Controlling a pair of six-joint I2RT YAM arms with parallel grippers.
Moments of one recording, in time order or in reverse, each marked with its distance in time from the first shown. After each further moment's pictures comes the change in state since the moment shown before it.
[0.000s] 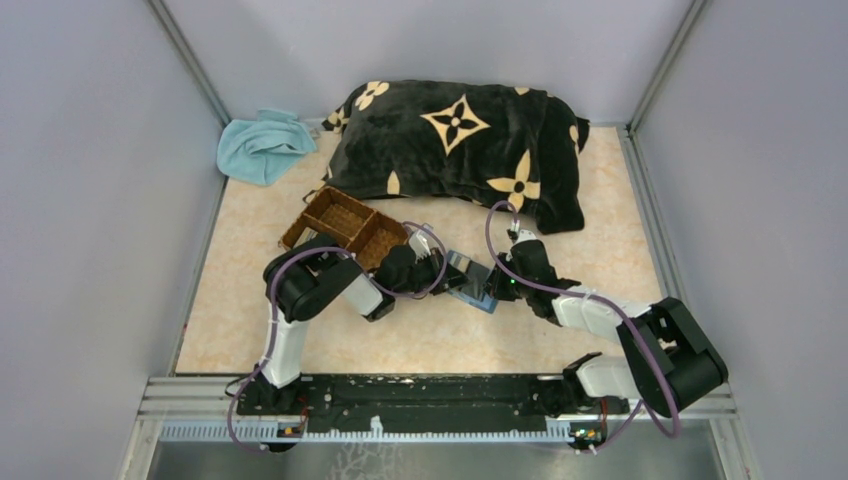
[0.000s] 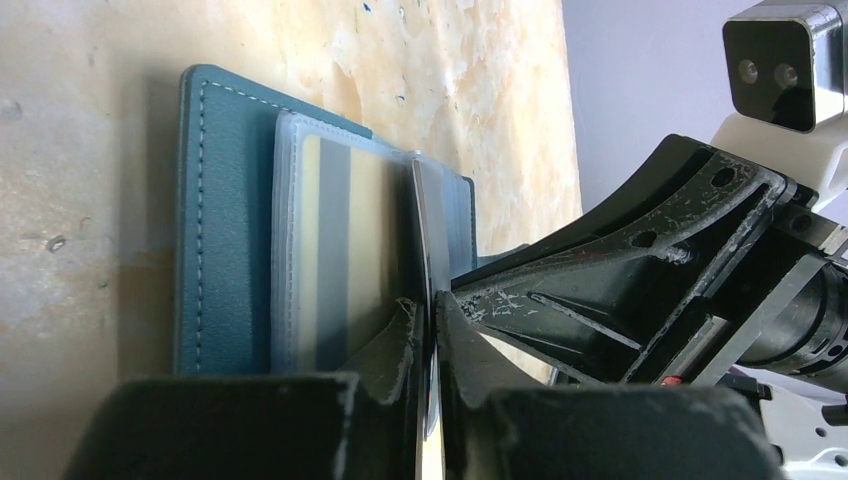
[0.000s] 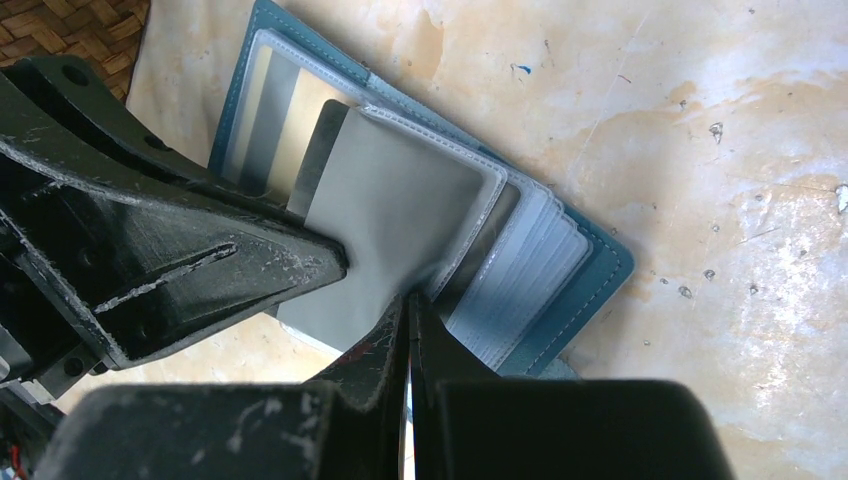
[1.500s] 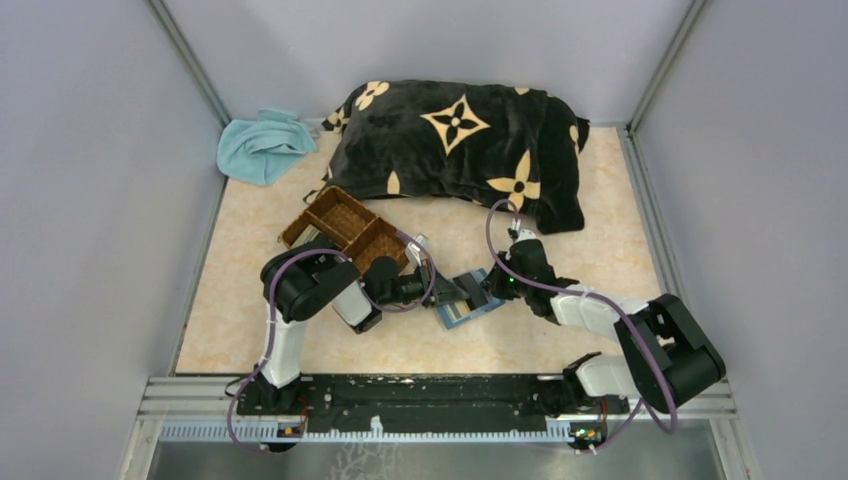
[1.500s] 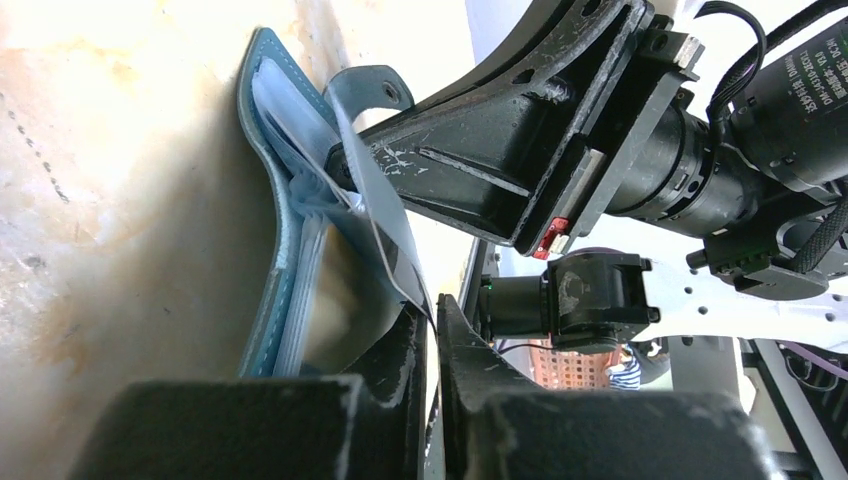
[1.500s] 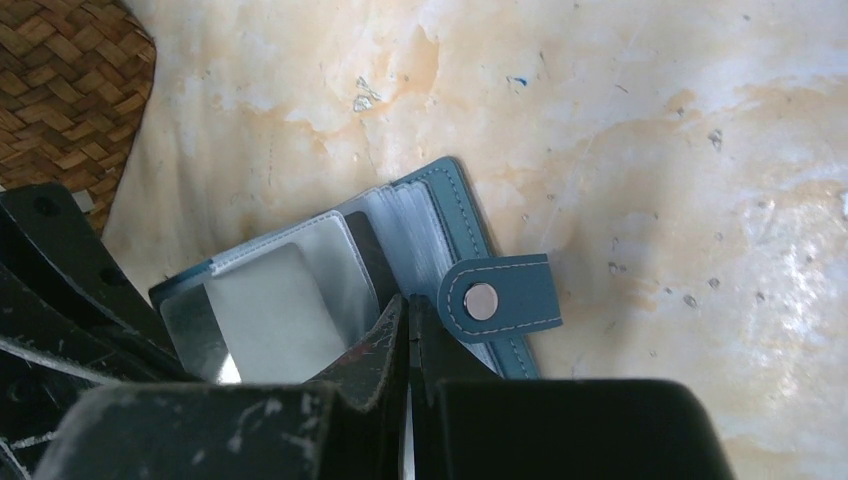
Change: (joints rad) left arm 0.019 -0.010 -0.149 0.265 0.197 -0.118; right arm 0.001 0.017 0.008 0.027 0.018 0.032
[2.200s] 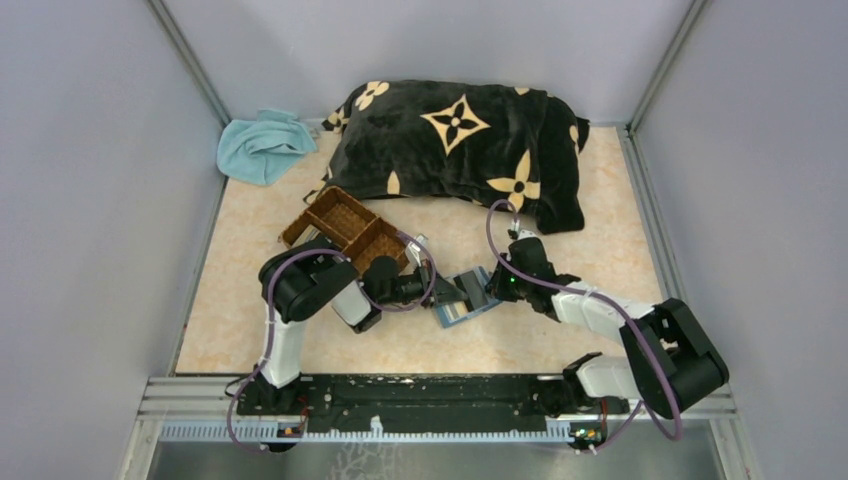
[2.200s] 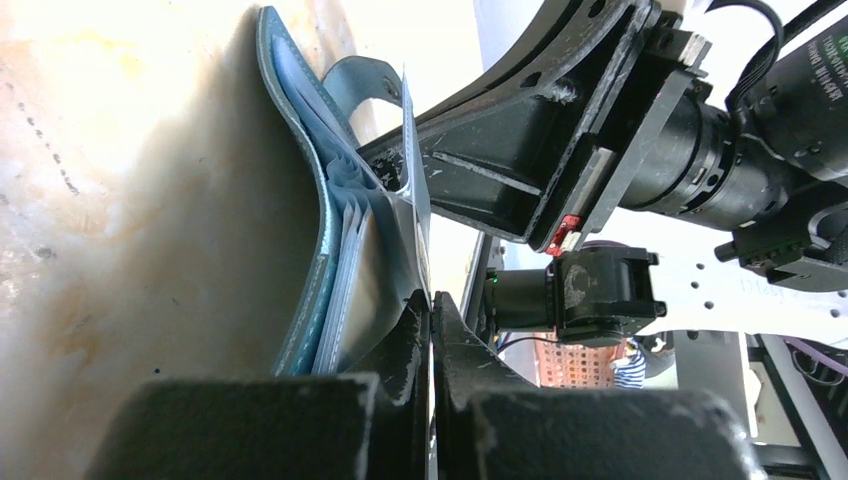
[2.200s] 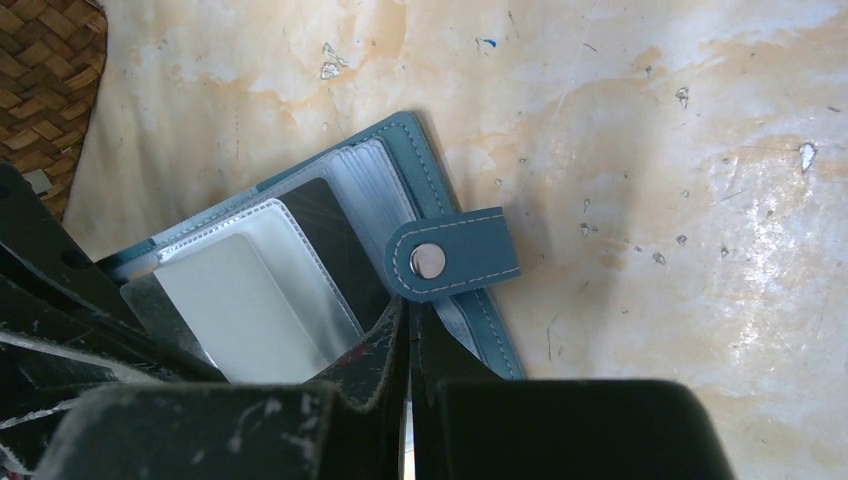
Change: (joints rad) left arm 0.005 -0.003 -0.003 -0.010 0.011 0.000; right arm 0.002 -0.040 0.039 -0.164 0.021 -0.021
